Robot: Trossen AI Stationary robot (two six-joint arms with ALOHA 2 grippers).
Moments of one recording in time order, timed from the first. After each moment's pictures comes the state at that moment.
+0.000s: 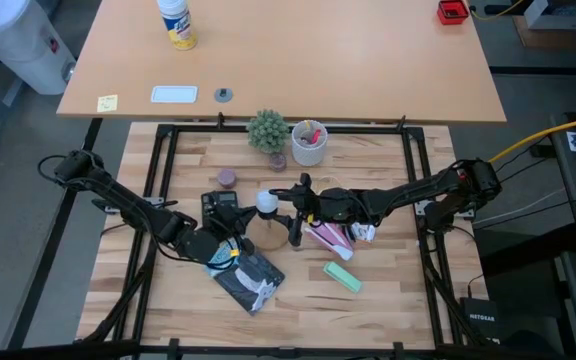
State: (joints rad) left arm -0.51 1.35 0.86 0.09 -1.14 -0.38; right arm 0.16 1.61 1.07 0.36 0.29 0.13
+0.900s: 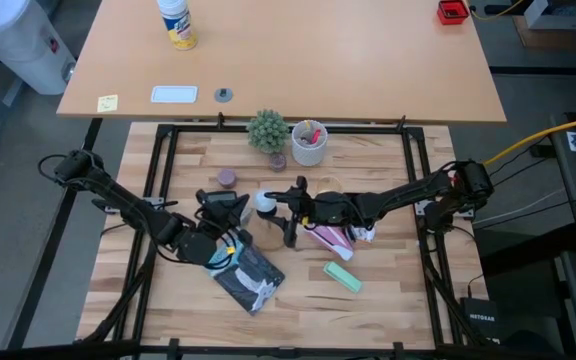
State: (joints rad) left arm -0.52 1.35 0.86 0.10 -1.39 -0.39; right arm 0.16 1.68 1.07 0.43 0.32 0.12
